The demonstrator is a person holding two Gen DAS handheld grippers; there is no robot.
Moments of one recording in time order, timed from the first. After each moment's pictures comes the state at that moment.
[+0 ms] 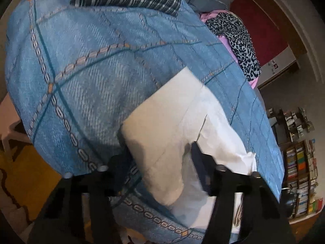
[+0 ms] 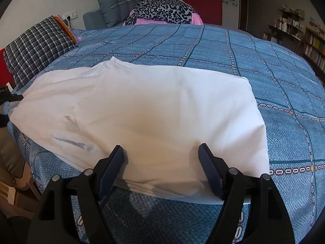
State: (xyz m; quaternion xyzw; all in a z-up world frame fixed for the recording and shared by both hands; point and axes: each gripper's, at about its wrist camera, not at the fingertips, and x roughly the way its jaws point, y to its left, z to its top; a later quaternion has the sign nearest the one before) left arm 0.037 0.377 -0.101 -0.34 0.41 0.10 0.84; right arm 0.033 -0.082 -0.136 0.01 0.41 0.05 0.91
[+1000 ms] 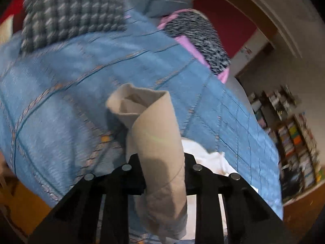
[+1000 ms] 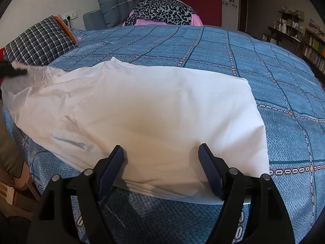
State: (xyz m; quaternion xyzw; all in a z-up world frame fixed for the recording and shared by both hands) left arm 0.080 0.305 -0.038 -0.26 0.37 0.00 0.89; right arm 0.033 -0.079 -0.136 0.01 0.41 0.05 0.91
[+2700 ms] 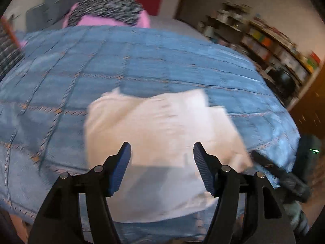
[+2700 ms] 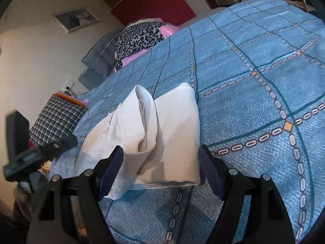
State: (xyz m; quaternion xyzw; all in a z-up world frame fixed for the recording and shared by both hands) left arm 0.052 0.076 -0.049 -0.03 0.45 -0.19 0.87; right arm -0.003 -0.206 -0.117 0.29 0.34 0.06 0.89
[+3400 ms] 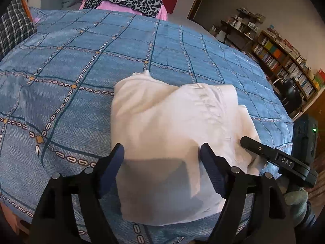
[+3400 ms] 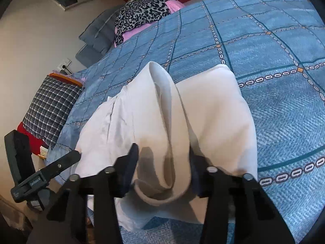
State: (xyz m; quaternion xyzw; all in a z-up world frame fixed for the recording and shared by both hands) left arm 0.062 0.115 -0.088 -0.07 0.46 -0.17 0.87; right arm 0.067 -0.158 -0.131 0.26 0.42 0.09 0.86
